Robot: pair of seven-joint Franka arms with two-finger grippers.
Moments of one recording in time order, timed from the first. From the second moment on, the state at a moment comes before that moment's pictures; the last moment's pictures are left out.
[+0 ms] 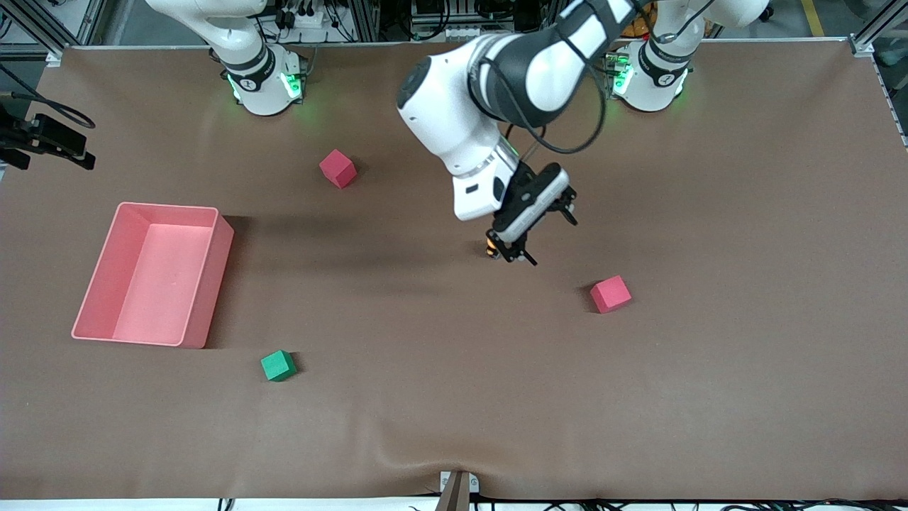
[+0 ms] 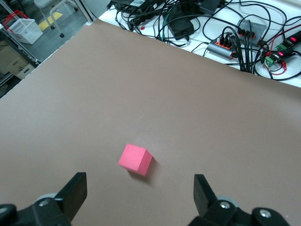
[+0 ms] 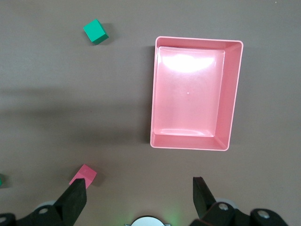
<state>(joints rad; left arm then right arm) -0.74 0.56 -0.10 -1.22 0.75 1.52 -1.53 -0.03 -0.01 -0.03 -1.48 0.01 1.39 -0.03</state>
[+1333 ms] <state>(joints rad) -0.06 0.44 -0.43 -1.21 0.48 1.70 -0.90 -0.03 -0.01 -0.03 -1.48 0.01 1.39 -0.03</state>
